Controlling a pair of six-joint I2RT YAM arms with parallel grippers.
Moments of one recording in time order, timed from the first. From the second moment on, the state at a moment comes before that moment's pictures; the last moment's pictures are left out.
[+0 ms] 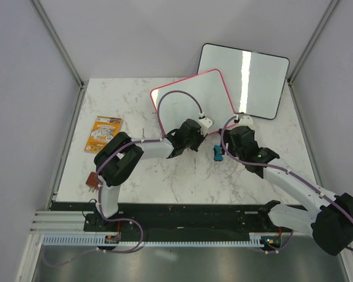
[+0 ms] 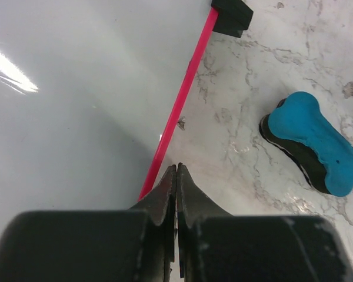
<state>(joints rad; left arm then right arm) -0.82 1.98 1.16 0.21 -0.03 0.03 0.56 1.10 0.72 -0.33 0.37 0.44</state>
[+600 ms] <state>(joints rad) -0.87 2.05 1.30 0.05 -0.23 0.07 0.51 1.11 0.76 -0.38 0.39 0.40</state>
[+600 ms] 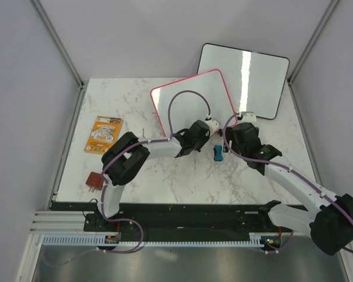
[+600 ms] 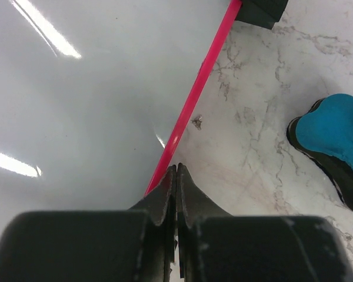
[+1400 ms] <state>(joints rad) -0.89 1.97 1.21 -0.03 -0.35 0.12 0.51 1.11 0.78 -0.38 0.39 0.39</state>
